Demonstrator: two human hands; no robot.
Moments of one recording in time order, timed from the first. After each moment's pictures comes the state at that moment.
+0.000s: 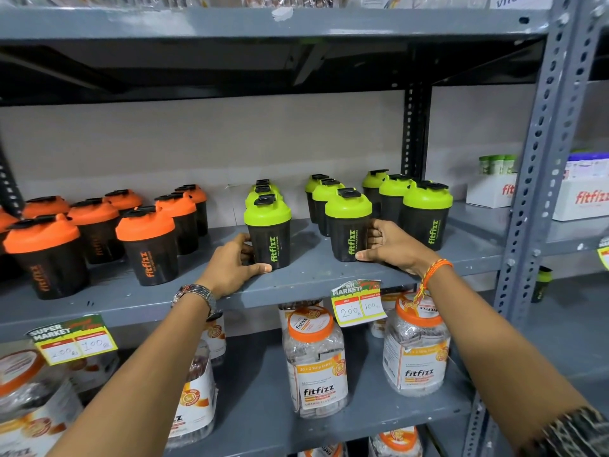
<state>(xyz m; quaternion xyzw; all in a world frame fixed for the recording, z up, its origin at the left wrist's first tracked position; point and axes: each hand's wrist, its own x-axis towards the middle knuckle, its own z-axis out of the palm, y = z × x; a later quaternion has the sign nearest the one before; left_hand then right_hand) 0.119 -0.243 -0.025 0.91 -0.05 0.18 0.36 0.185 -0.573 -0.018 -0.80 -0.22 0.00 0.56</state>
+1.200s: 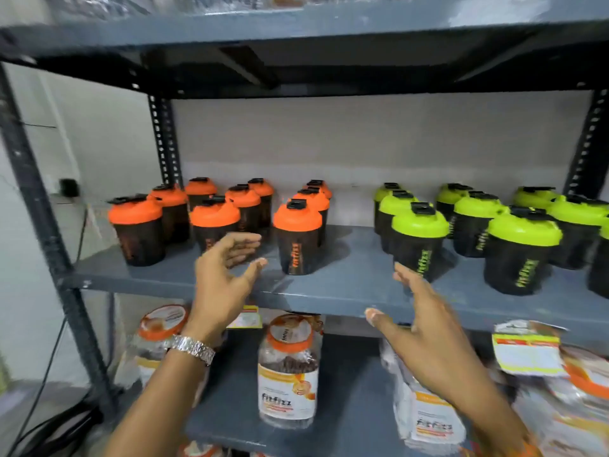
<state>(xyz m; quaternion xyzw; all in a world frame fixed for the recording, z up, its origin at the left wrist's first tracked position) -0.017 -0.082 -0.032 0.77 -0.01 0.47 0.44 0.012 -0.371 -0.038 -0.86 -0.24 -0.13 0.44</state>
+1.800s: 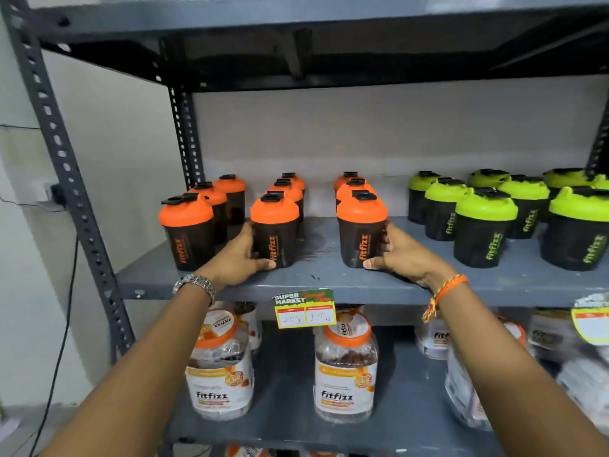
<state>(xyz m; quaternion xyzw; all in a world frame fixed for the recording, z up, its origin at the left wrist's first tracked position) 0.014 0.090 -0.018 0.89 -0.04 0.14 0.44 0.127 -0.220 -0.021 -0.82 -0.26 0.05 0.51</state>
